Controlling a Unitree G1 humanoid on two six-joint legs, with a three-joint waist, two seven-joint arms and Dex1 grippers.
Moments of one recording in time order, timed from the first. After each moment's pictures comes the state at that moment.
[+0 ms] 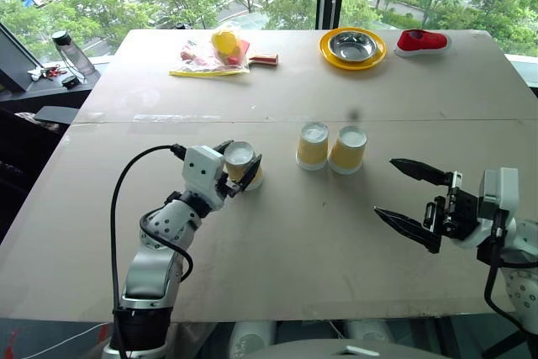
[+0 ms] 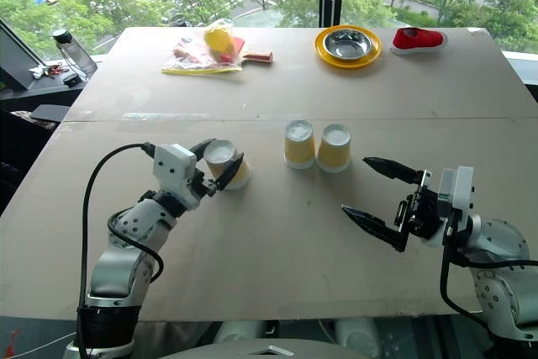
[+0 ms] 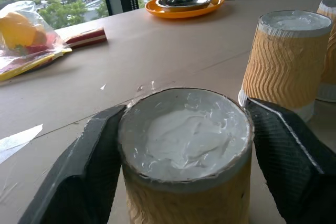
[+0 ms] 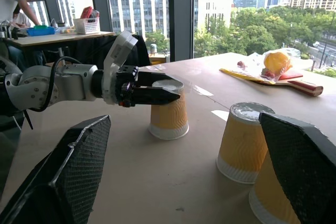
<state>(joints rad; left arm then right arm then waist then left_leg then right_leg) -0.05 0.38 0.06 -0.27 -0.23 0.14 -0.47 0.11 -0.56 -0.20 -0.49 0.74 0.18 1.03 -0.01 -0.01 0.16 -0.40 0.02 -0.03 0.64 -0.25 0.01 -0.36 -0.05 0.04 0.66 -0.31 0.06</state>
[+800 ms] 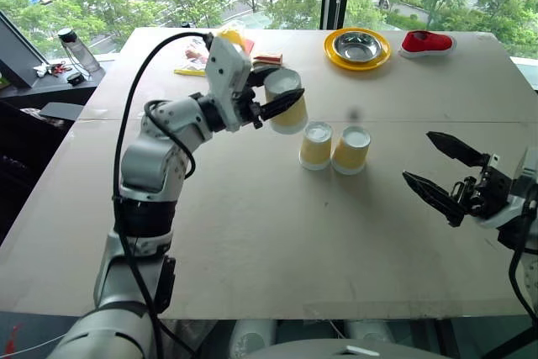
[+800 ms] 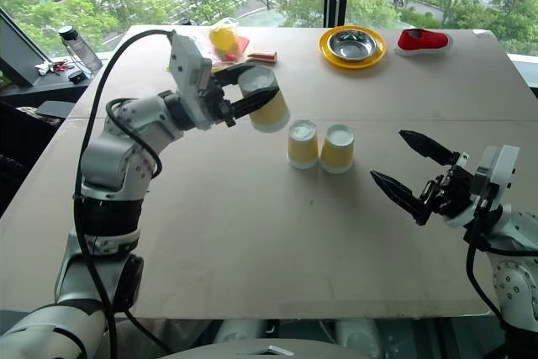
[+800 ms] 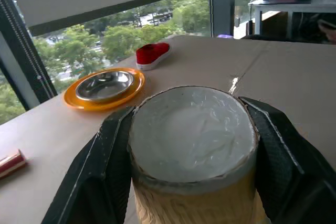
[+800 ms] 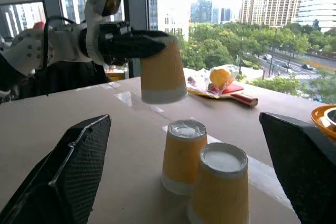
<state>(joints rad) -0.79 0.49 -0.01 0.01 -0.44 0.43 -0.87 0.10 -0.59 -0.33 -0.44 0.79 0.23 0.89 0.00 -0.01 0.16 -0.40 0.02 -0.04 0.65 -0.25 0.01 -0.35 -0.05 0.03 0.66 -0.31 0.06</state>
